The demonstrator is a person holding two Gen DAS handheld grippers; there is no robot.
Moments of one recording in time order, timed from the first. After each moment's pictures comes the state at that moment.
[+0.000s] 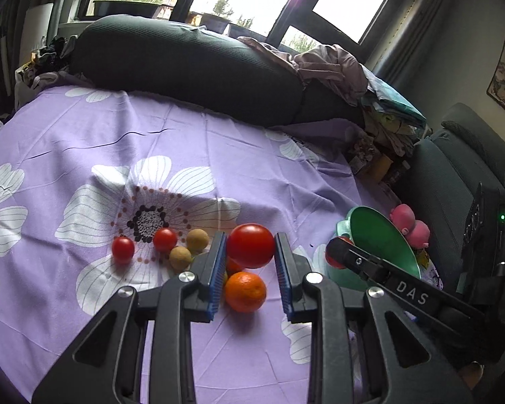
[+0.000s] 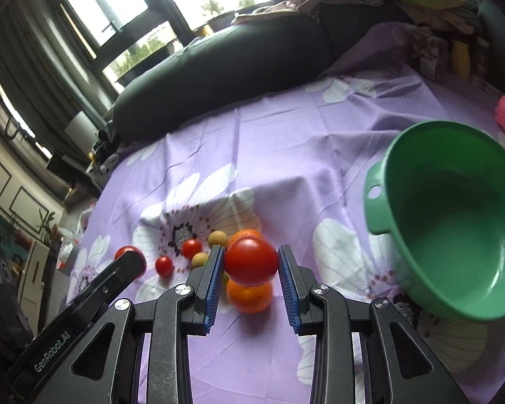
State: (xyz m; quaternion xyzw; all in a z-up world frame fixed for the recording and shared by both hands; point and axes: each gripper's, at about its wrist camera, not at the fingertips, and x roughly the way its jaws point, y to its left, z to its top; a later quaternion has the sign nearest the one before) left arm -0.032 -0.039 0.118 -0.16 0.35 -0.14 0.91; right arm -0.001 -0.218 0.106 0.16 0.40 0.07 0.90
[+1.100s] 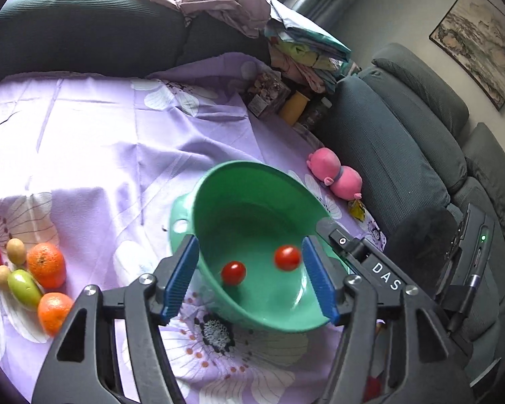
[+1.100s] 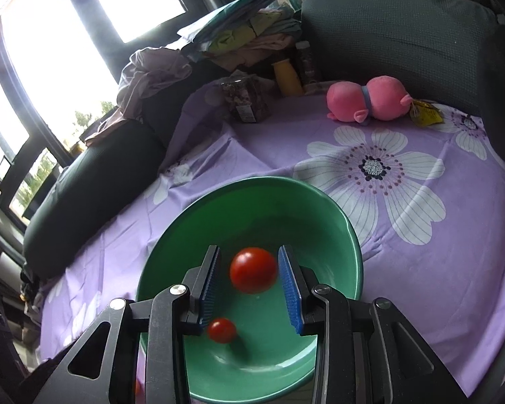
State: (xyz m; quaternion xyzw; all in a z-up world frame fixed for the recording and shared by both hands) left arm 0.020 -0.171 0.109 -0.15 0.41 -0.32 0.84; right arm -0.034 -0.367 0.112 0.25 0.30 -0.16 0.91
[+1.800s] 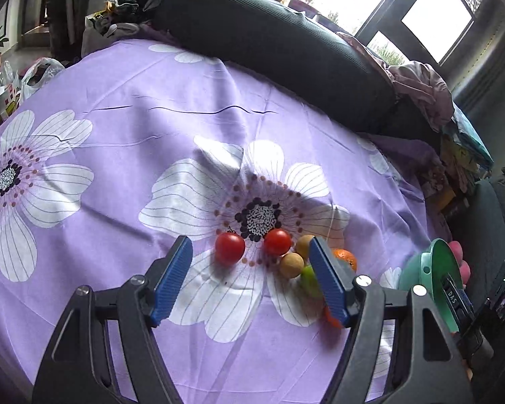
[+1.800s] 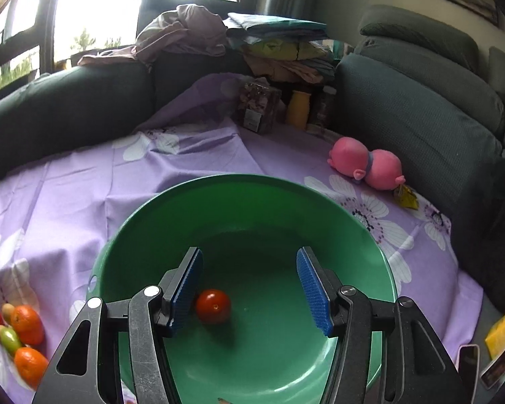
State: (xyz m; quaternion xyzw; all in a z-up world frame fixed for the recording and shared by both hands) left arm -0.003 0.061 0.070 -0.23 0.41 0.00 0.88; right arm 0.019 -0.287 0.091 -0.02 0.34 -0.27 0.90
